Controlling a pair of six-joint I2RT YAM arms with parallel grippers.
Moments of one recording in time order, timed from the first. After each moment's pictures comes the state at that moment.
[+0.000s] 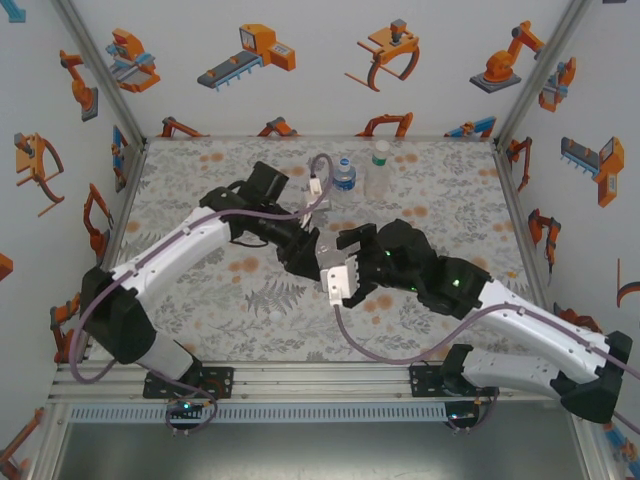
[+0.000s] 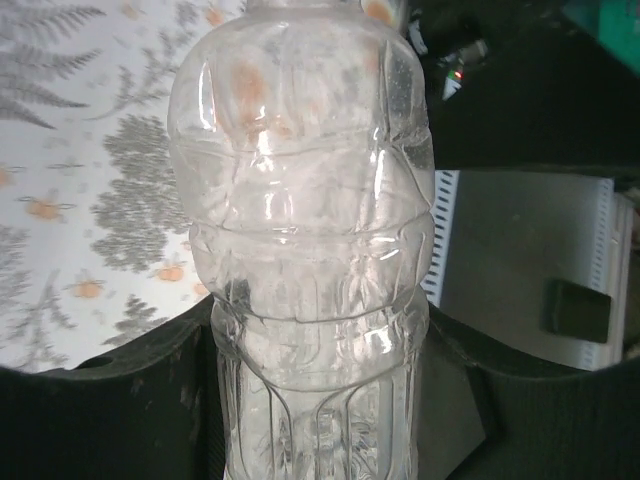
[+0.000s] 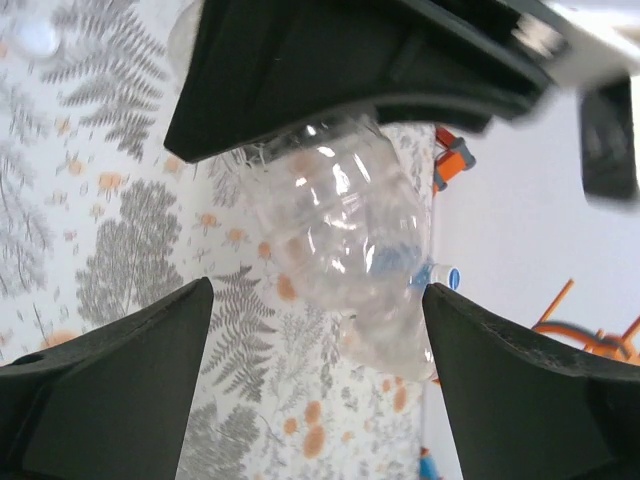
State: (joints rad) left arm -0.67 1.46 1.29 -0.74 0.83 0.21; right arm 1.00 0.97 1.00 -0.46 -0.07 -0.96
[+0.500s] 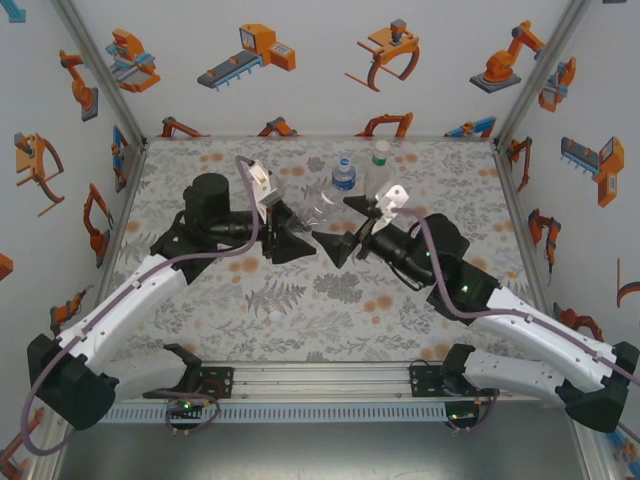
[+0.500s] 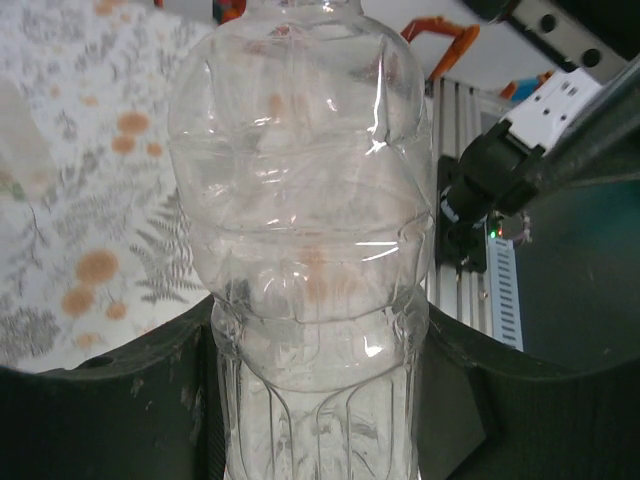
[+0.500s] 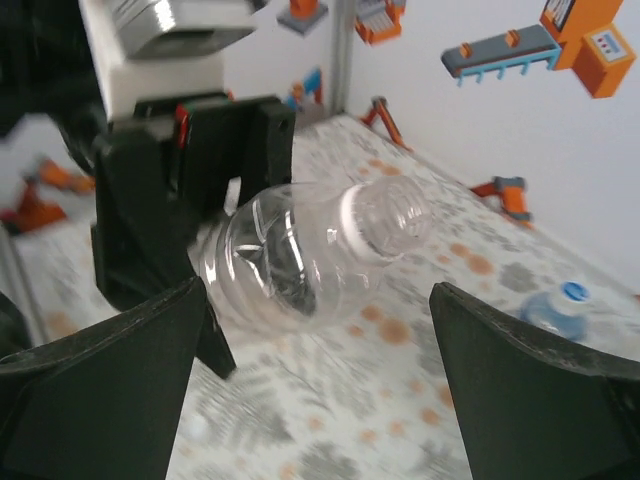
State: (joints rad) left arm -0.62 1.12 0.98 -0.06 0.86 -0.02; right arm 0.97 0.94 0.94 0.13 0.02 0.04
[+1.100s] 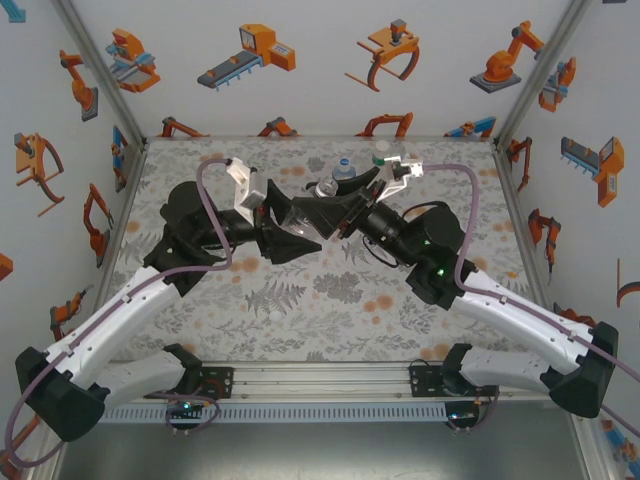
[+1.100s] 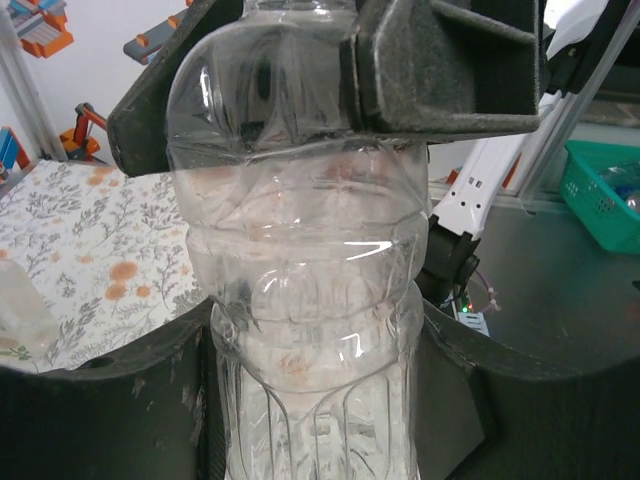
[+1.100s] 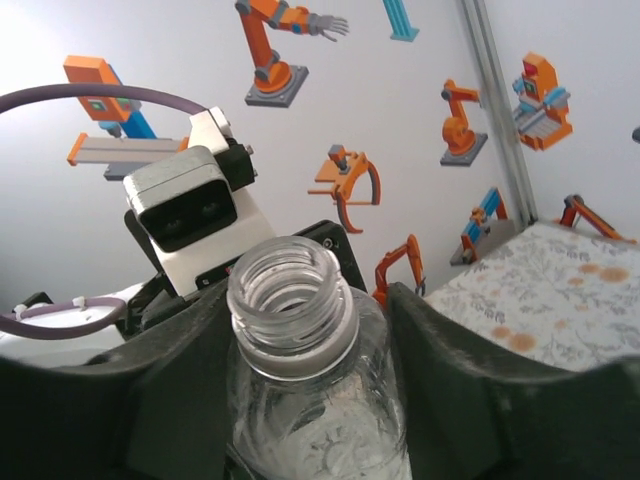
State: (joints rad) left arm -0.68 1.06 0.98 0.22 0.89 -0.17; right arm 0.95 1.09 1.00 0.51 -0.11 0.51
